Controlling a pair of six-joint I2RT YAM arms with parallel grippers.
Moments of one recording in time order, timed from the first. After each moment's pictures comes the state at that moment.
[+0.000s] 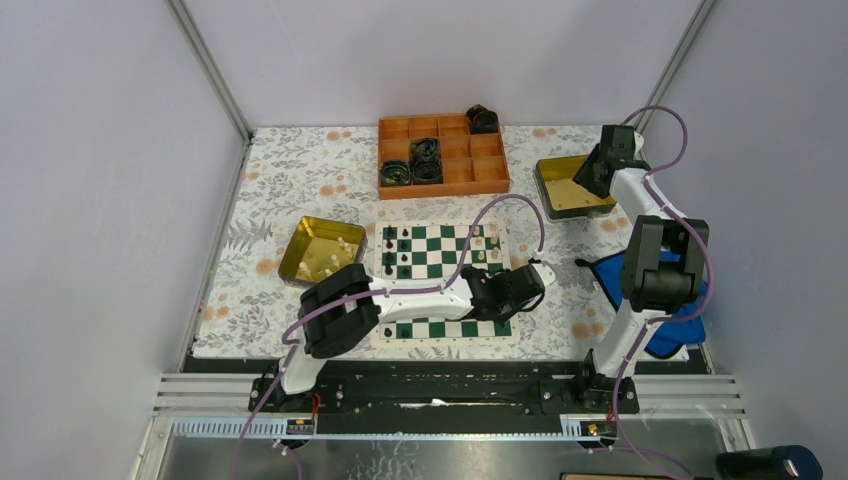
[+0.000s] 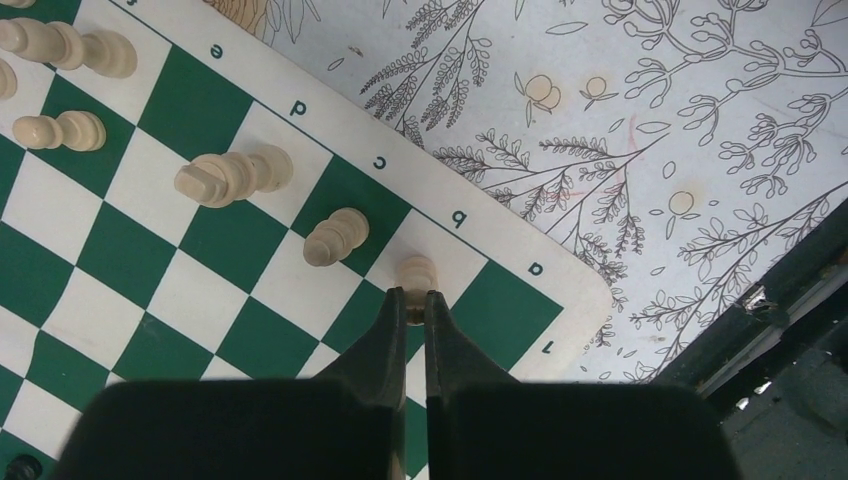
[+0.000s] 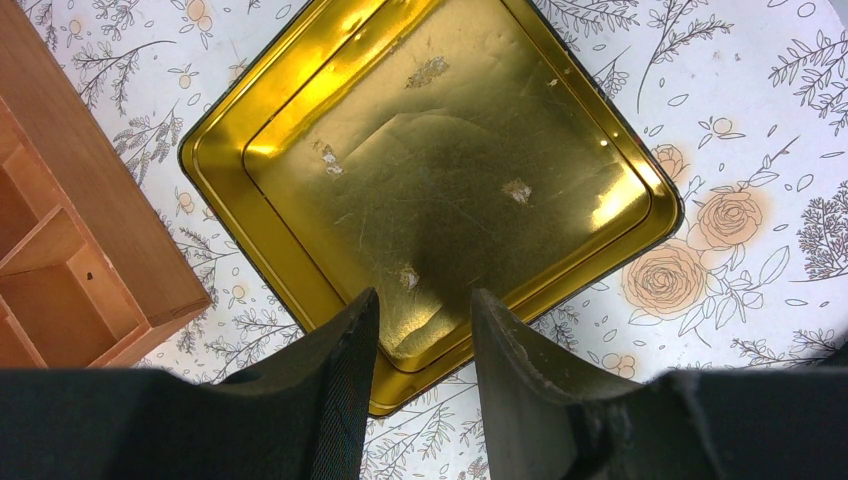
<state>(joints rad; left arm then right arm) -1.21 2.04 1.49 -0.44 -0.22 -0.21 -0.10 1.86 1.40 -0.37 0.11 0.47</state>
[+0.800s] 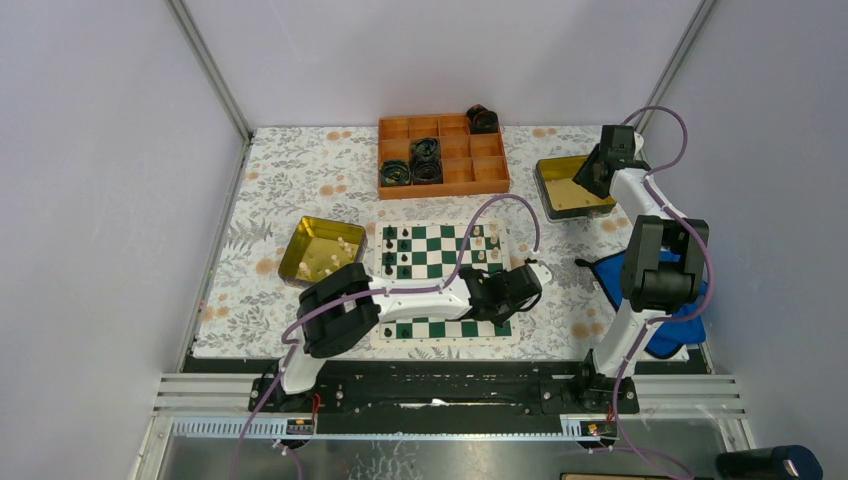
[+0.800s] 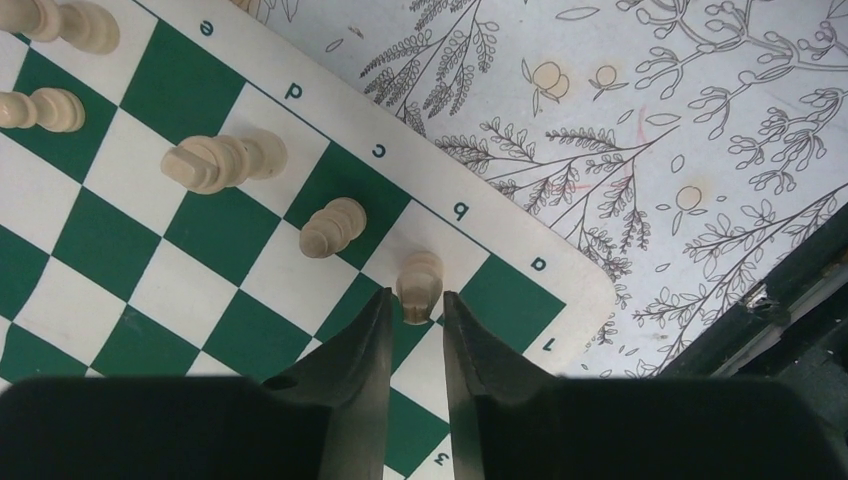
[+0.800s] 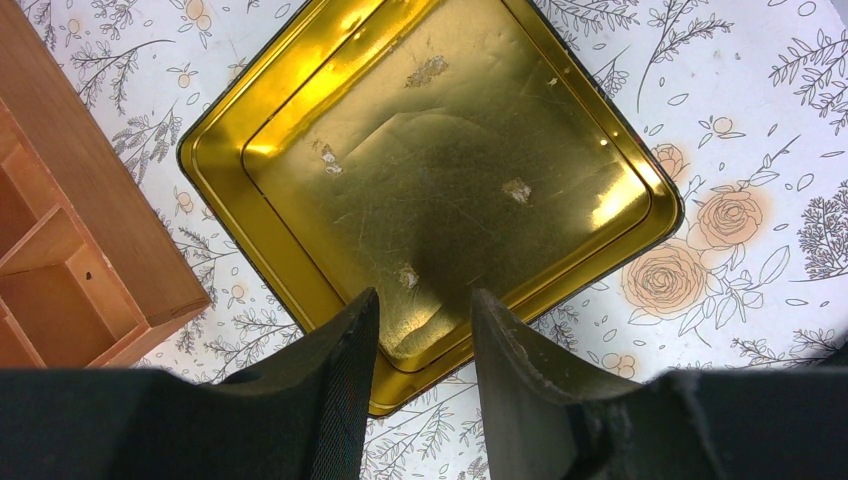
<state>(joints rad) -1.20 2.03 1.47 -0.43 -0.20 -0.23 -0.10 1.86 1.40 -0.37 0.11 0.47</state>
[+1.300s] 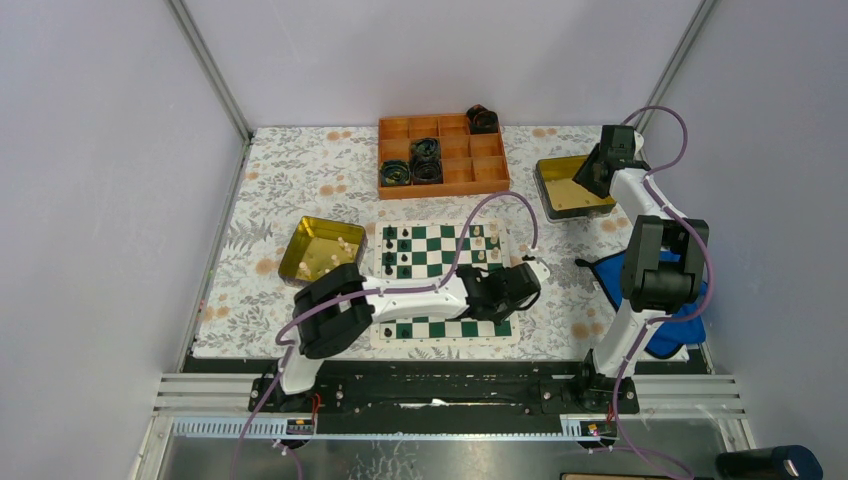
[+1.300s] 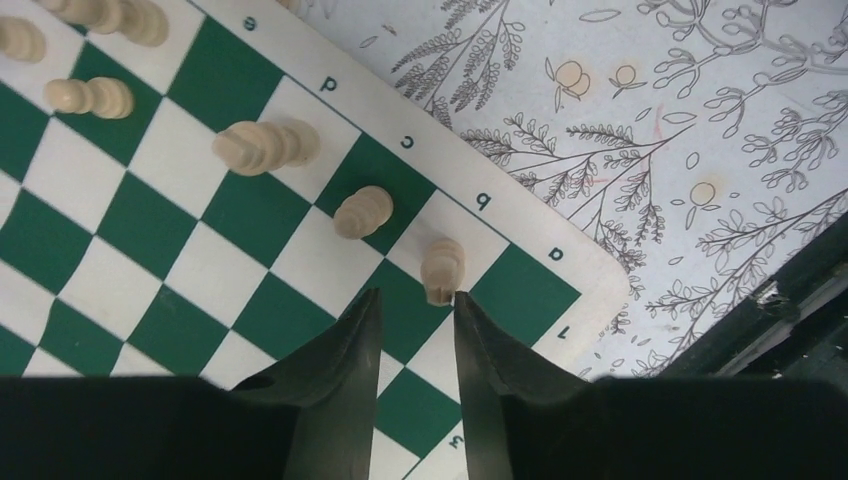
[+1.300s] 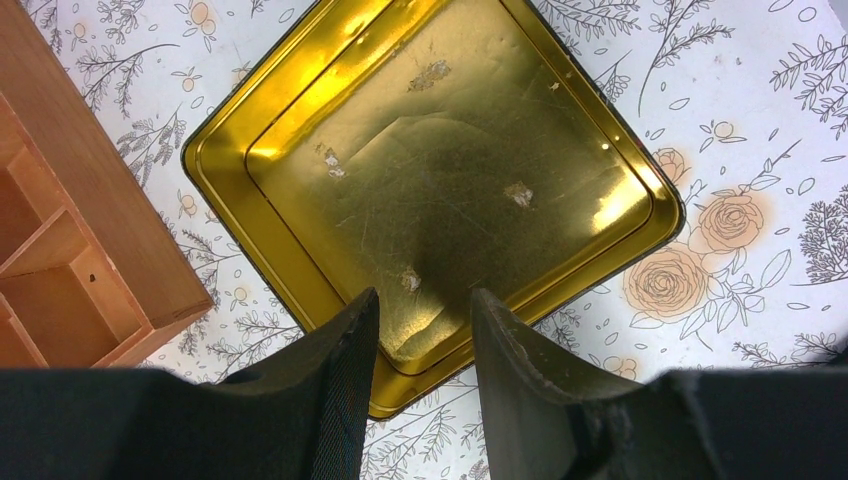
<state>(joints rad) -1.20 2.02 1.46 -0.44 -0.23 -0.23 -0.10 1.86 1.40 -0.37 0.11 0.47</state>
